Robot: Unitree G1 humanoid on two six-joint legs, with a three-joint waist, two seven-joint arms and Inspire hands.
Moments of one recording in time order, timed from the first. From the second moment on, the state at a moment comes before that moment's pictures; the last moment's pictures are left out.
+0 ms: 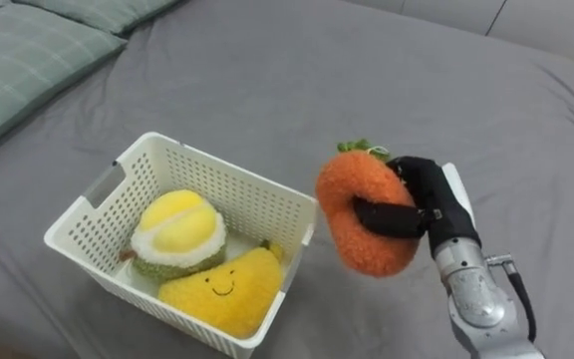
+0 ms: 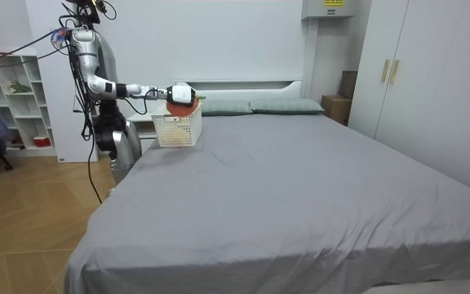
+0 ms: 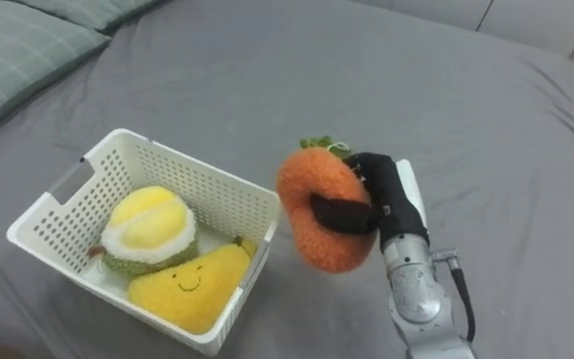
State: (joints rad) left arm 0.23 0.15 0.15 1.04 0.23 0.10 0.38; right arm 0.02 -0.27 0.17 0.02 -0.12 0.06 -0.14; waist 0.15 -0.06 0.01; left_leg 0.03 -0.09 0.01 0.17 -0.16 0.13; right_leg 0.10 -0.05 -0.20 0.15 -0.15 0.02
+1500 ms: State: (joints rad) left arm 0.16 0.16 0.14 1.08 0.28 0.17 0.32; right arm -0.23 -0.22 0.41 -0.10 -0.34 0.17 0.06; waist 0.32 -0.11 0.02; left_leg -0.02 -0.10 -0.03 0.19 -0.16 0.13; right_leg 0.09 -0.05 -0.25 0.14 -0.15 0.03
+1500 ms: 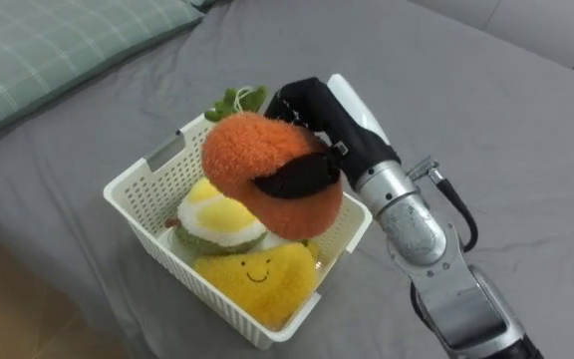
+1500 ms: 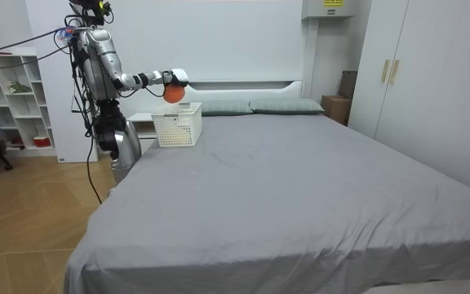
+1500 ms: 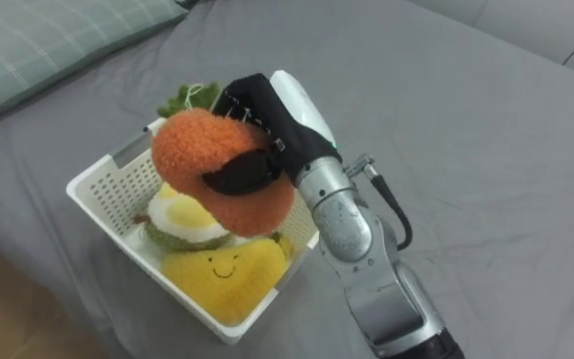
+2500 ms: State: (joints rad) left arm 0.14 0.16 0.16 1.04 0.27 0.15 0.38; right arm -0.23 -0.23 0.38 -0.03 -0.36 0.17 -0.02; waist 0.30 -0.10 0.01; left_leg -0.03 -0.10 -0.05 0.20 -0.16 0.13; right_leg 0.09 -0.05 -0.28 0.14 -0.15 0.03
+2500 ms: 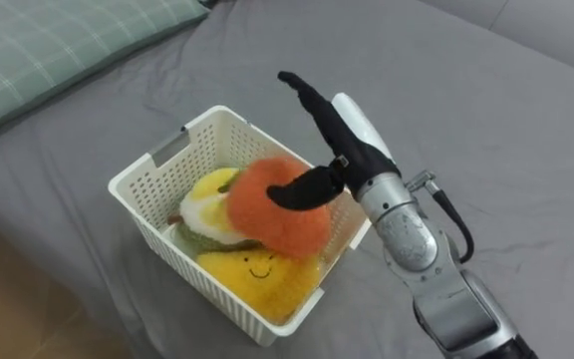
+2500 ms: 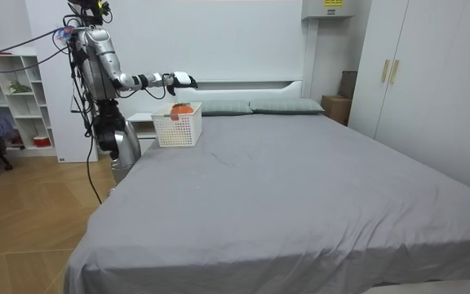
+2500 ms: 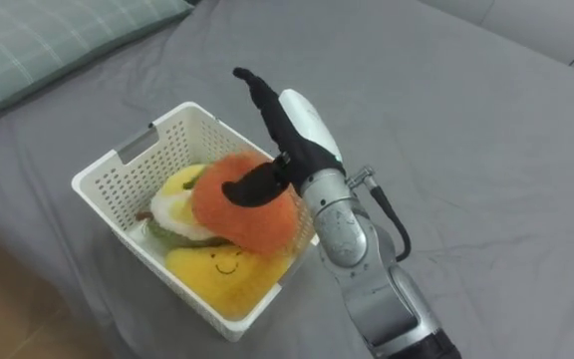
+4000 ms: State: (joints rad) left arm 0.21 0.16 0.20 1.04 0.27 0.08 0.34; right arm -0.02 -0.28 -0.15 -0.05 -0.10 0.08 -0.20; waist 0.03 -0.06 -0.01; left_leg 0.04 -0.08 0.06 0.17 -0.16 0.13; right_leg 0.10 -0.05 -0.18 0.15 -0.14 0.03
